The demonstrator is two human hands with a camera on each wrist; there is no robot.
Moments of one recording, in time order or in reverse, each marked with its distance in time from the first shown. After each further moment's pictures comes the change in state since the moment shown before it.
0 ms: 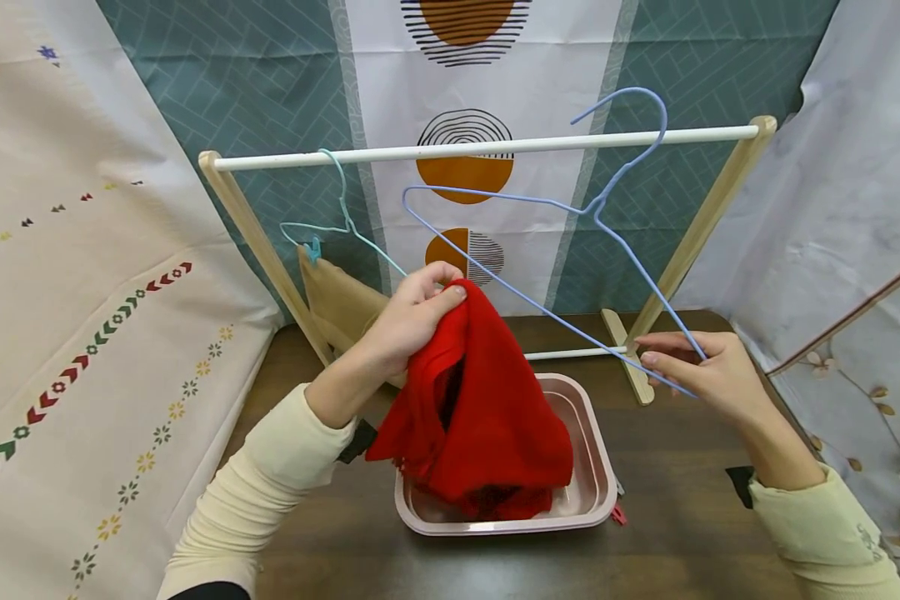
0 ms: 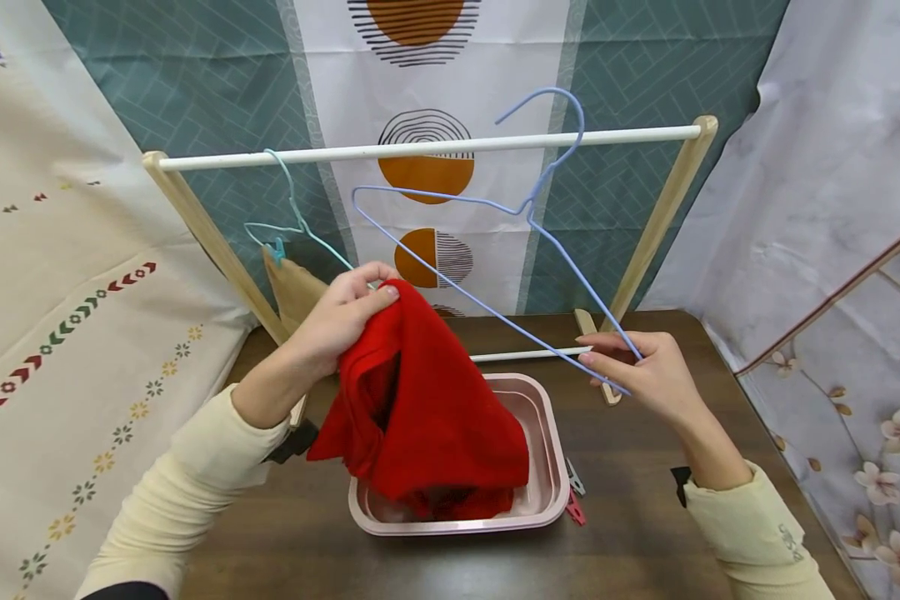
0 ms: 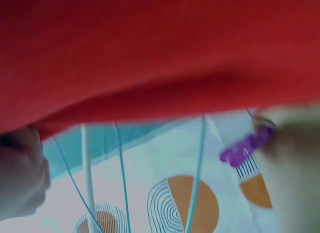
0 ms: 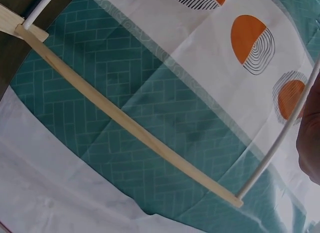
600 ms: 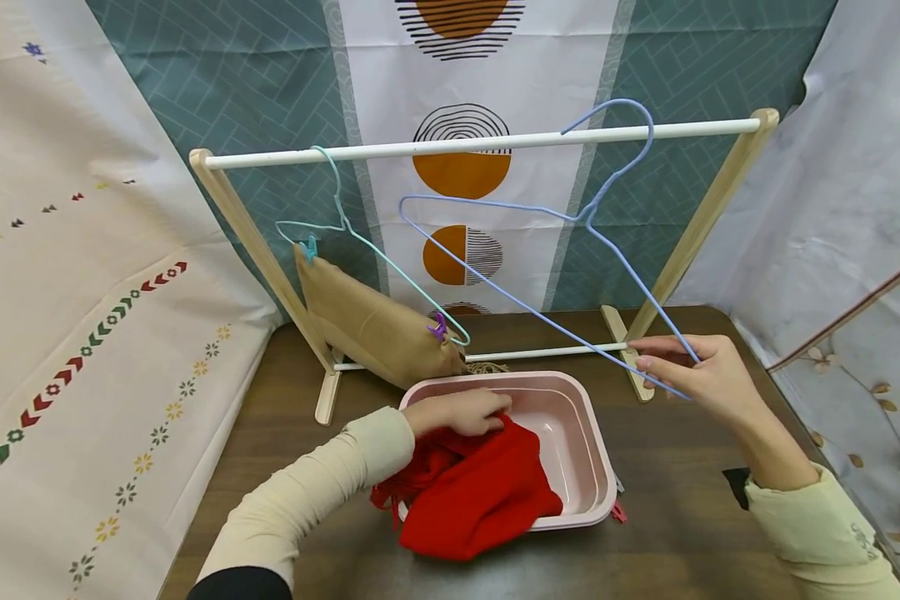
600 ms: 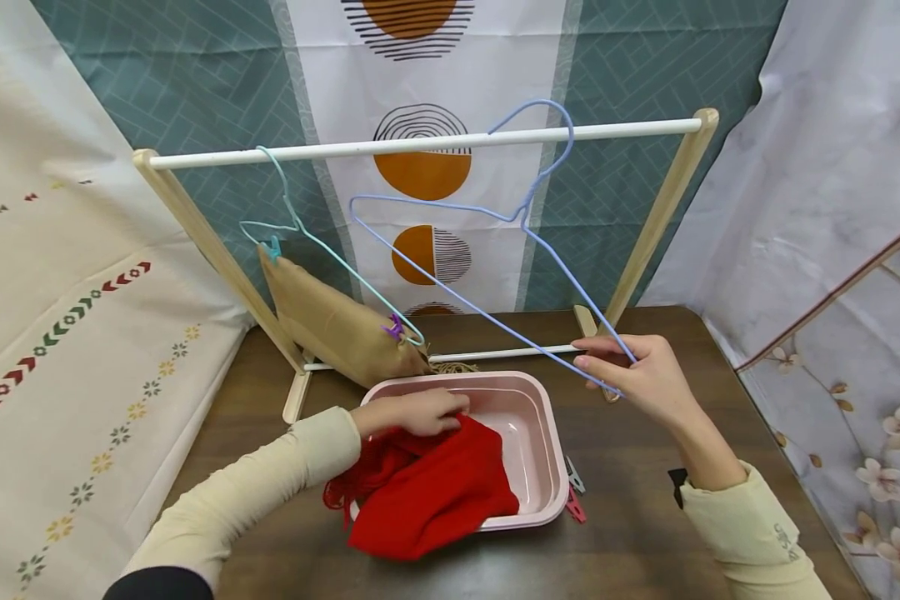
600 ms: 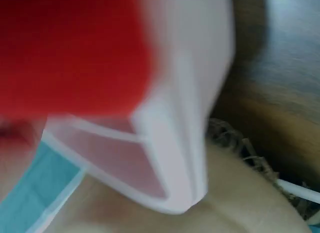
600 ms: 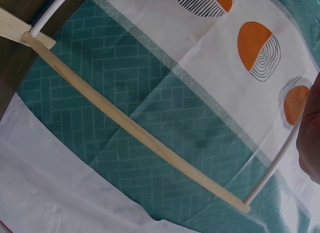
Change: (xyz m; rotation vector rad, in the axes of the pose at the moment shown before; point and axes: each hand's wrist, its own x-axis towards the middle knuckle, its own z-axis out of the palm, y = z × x) left_hand 0.025 -0.185 0.032 1.023 -0.796 0.173; right_hand -0.001 0.009 0.003 0.007 -0.026 0.022
